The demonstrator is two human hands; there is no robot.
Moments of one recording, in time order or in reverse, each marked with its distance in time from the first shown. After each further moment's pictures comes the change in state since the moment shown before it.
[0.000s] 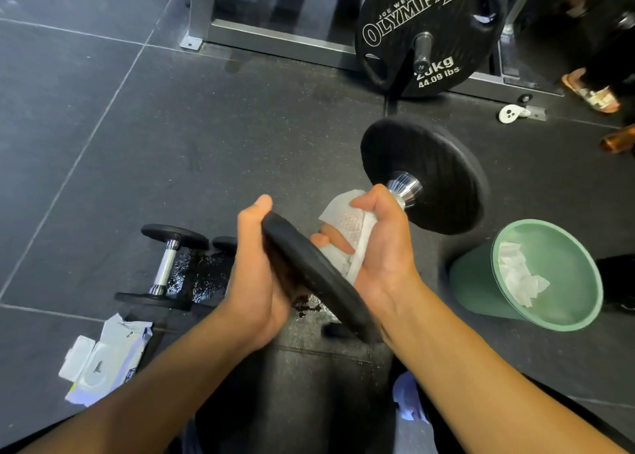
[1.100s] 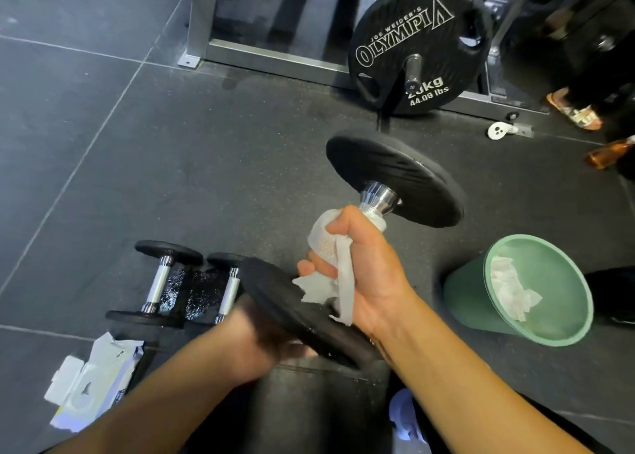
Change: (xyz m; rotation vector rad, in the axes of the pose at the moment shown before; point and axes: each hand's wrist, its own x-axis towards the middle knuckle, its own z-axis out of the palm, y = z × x) left_hand 0.006 -0.017 -0.040 -0.058 0.101 -0.505; right_hand 0.006 0.000 -0.002 -0.204 -0.002 -0.130
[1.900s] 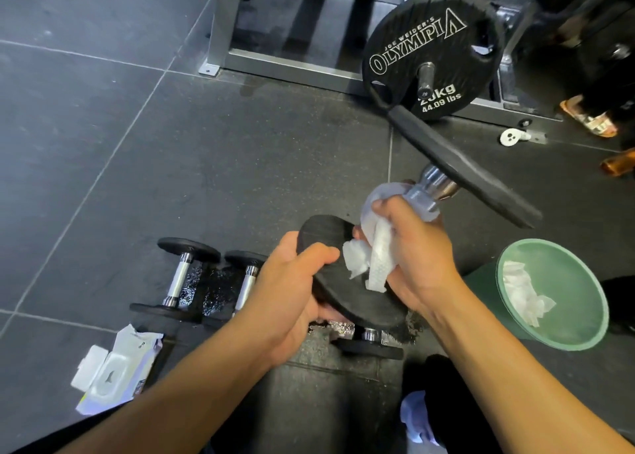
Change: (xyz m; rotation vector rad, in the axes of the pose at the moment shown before) left_hand -0.035 0.010 0.036 0.262 -0.018 0.380; right_hand -0.016 -0.020 -0.001 -0.309 0.127 -0.511
